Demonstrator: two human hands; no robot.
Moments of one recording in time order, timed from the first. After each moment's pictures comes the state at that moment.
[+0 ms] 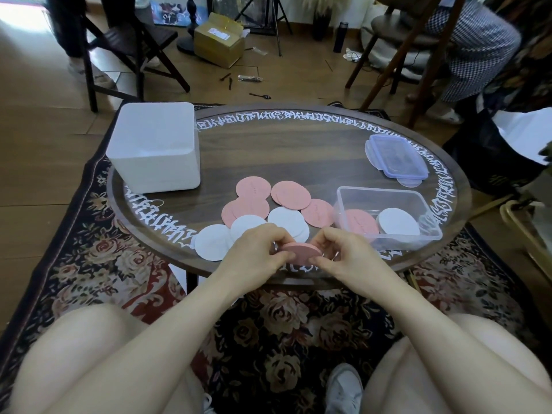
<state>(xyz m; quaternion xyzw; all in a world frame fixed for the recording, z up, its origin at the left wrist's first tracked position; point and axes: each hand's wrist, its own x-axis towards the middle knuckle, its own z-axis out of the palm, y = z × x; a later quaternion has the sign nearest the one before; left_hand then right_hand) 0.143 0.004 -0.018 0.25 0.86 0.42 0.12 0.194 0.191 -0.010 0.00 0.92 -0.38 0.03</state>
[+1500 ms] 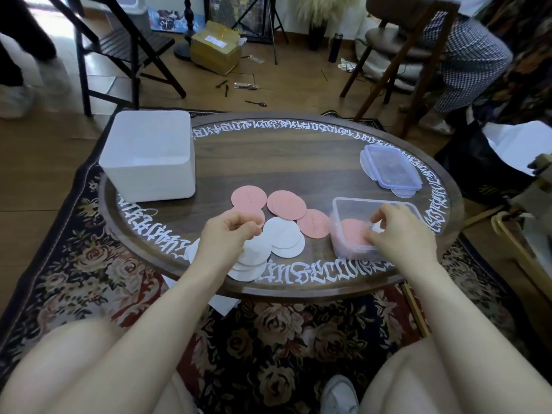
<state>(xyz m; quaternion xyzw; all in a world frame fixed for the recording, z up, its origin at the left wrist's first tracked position) 0.122 -0.006 0.001 -0.03 0.75 0.65 0.12 0.167 0.261 0.009 0.24 0.96 -0.11 -0.06</state>
